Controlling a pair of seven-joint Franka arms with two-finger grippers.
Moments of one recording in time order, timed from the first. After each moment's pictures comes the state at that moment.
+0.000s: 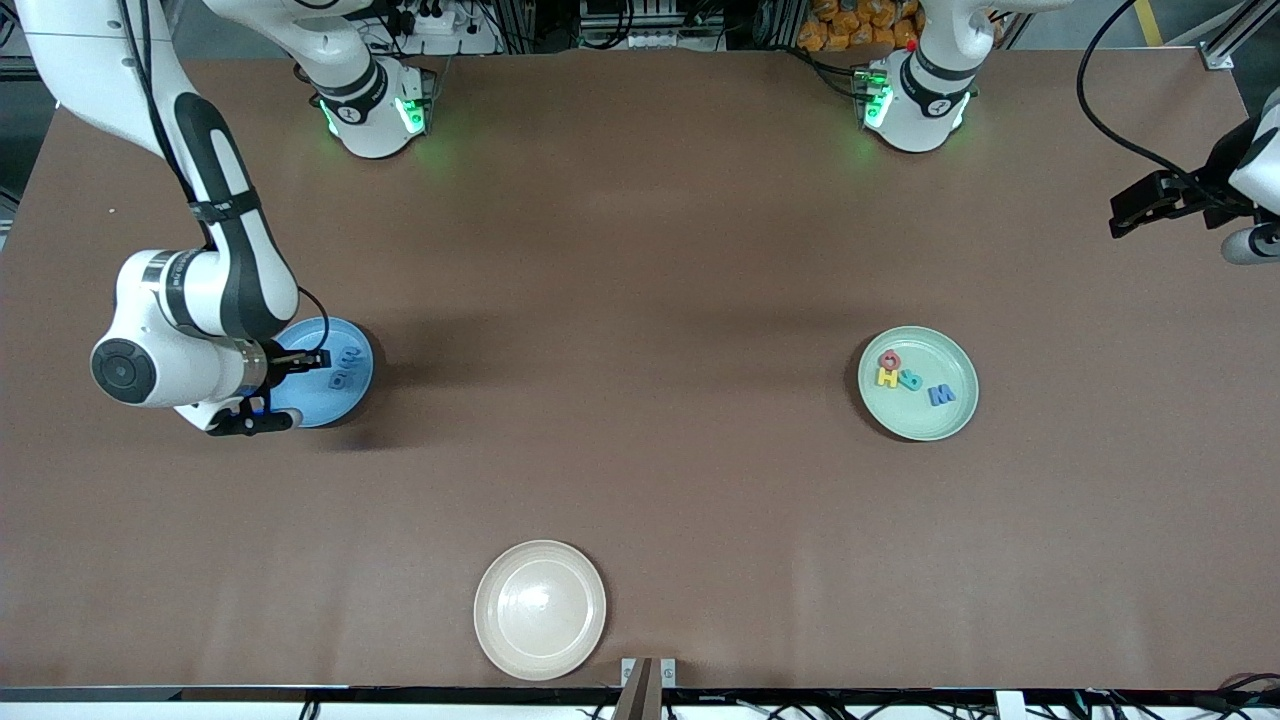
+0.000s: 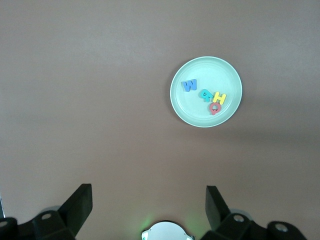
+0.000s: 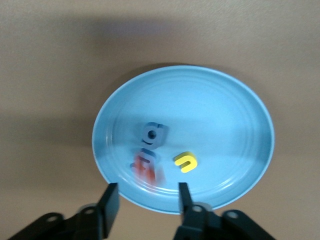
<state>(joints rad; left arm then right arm) -0.15 -0.04 0.12 -1.61 0.08 1.45 -0.09 0.11 0.42 -0.14 -1.91 0.07 1.98 -0.16</state>
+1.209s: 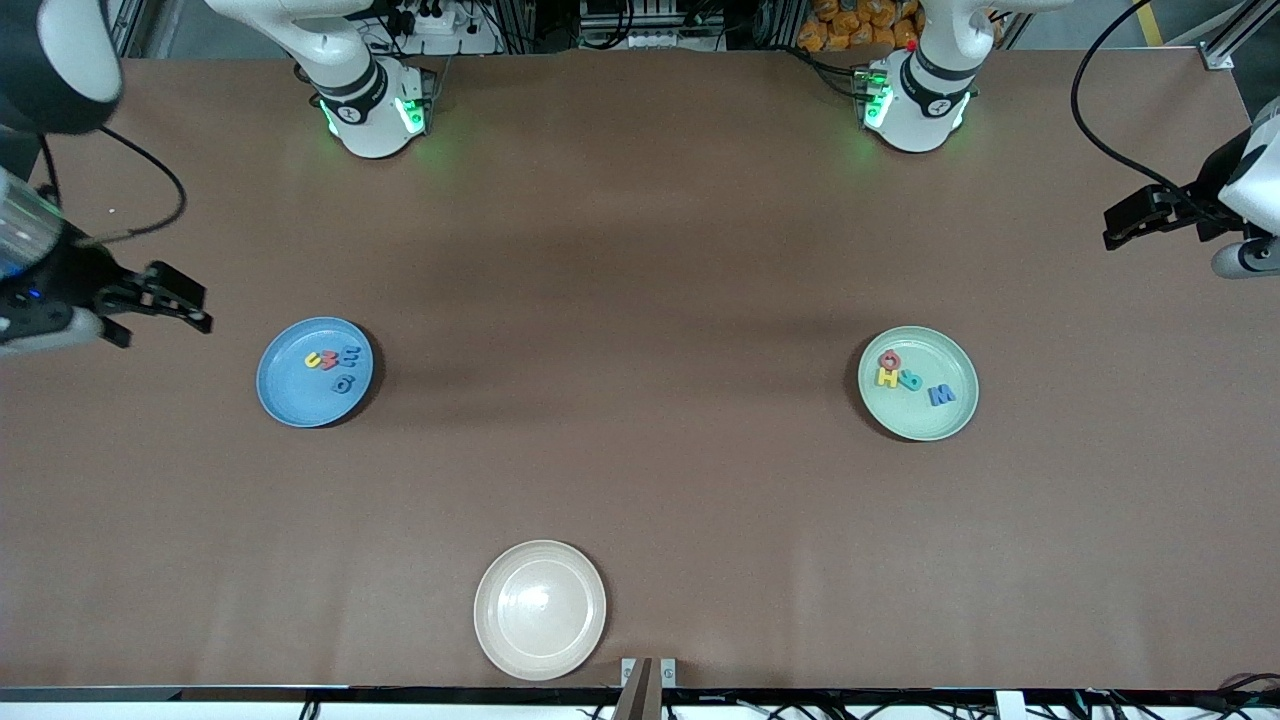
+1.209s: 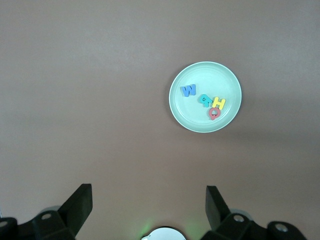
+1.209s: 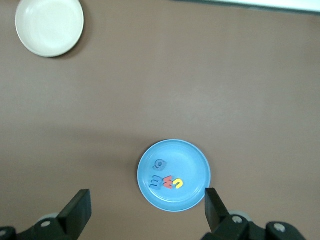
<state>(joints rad) -0.15 -0.02 0.12 -1.61 0.08 1.48 -0.09 0.04 -0.02 -0.08 -1.73 0.07 1.85 -0.18</state>
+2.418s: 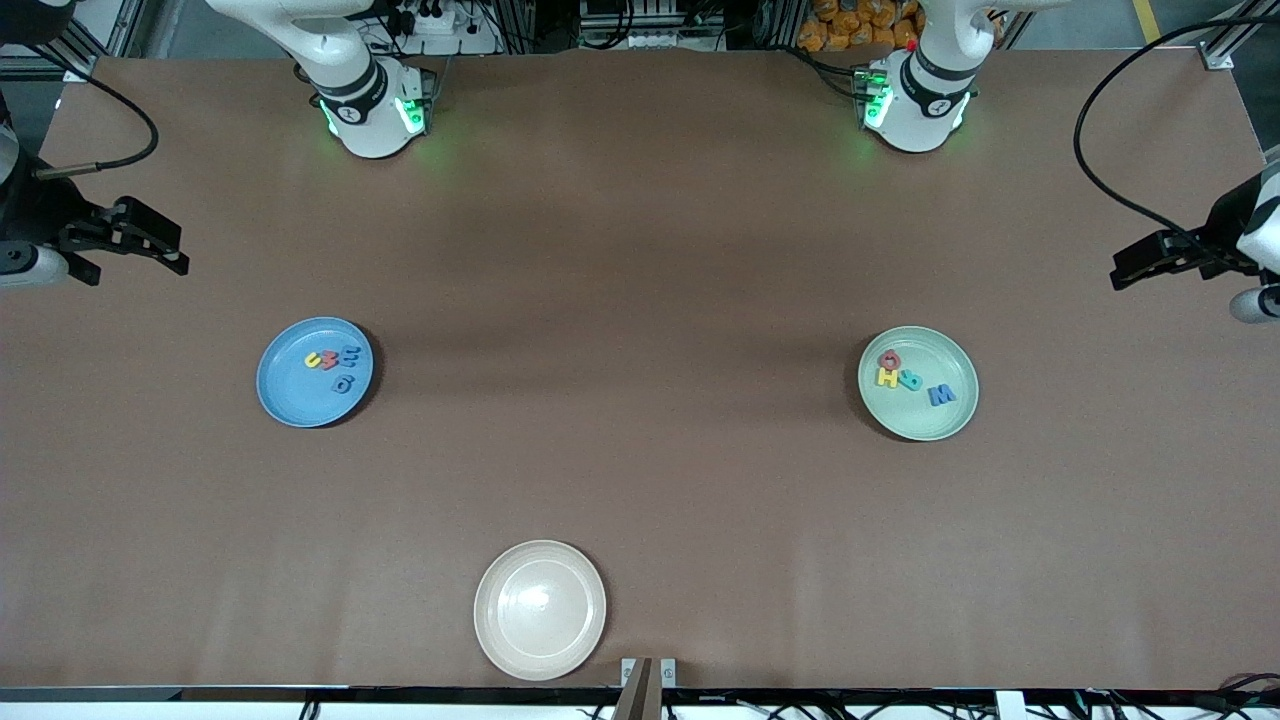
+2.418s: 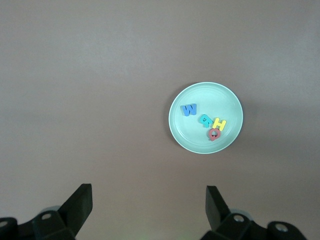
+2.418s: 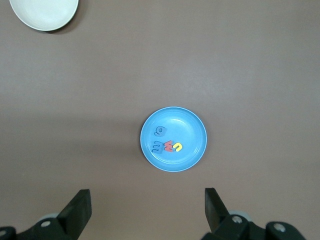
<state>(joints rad) -0.10 0.05 0.12 -1.61 0.04 1.59 -0.09 0.03 -0.04 -0.04 -1.63 0.02 1.61 -0.10</state>
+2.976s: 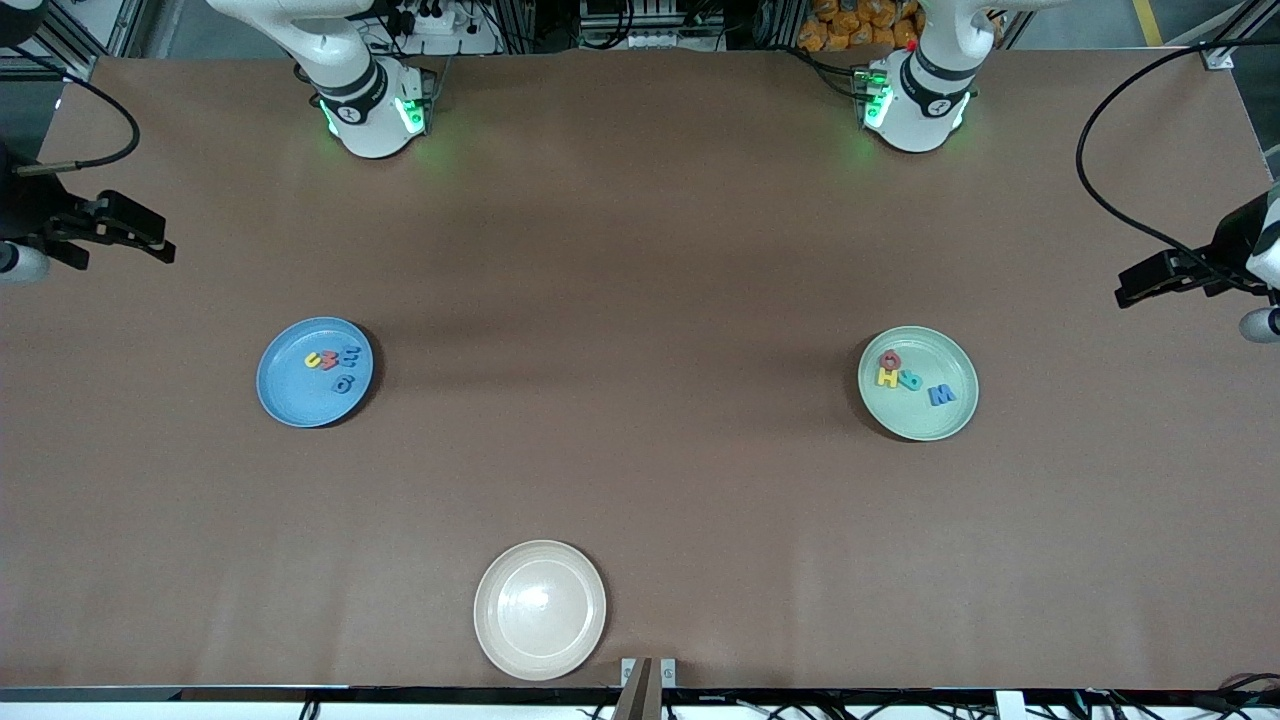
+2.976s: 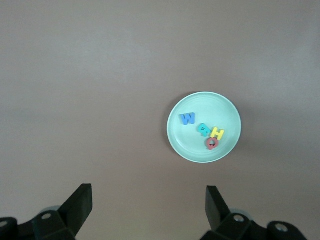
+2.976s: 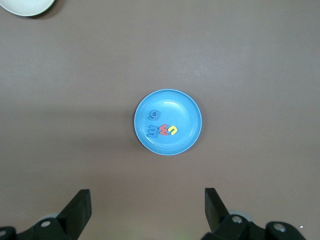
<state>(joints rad) -0.07 0.08 0.12 -1.58 0.00 1.61 -0.09 0.02 -0.04 -0.06 -1.63 0.02 1.54 -0.09</state>
